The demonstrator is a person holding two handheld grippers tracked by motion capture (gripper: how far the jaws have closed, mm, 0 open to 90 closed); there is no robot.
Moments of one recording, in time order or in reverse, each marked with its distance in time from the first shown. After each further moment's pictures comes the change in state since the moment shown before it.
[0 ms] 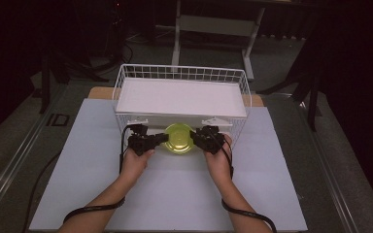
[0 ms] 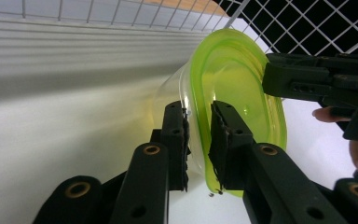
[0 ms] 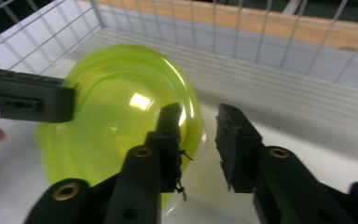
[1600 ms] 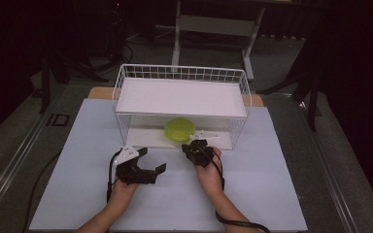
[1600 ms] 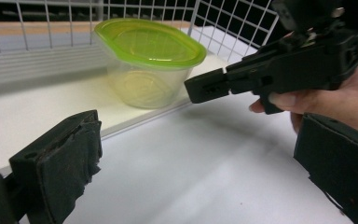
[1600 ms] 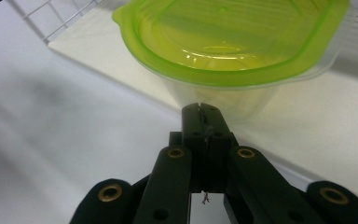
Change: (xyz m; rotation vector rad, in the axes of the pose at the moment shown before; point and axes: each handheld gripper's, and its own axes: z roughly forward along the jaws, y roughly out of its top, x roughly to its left) left arm -0.034 -0.072 -0.056 -0.169 0.001 0.281; right arm 0.030 -0.035 0.016 0.084 0.071 -0.017
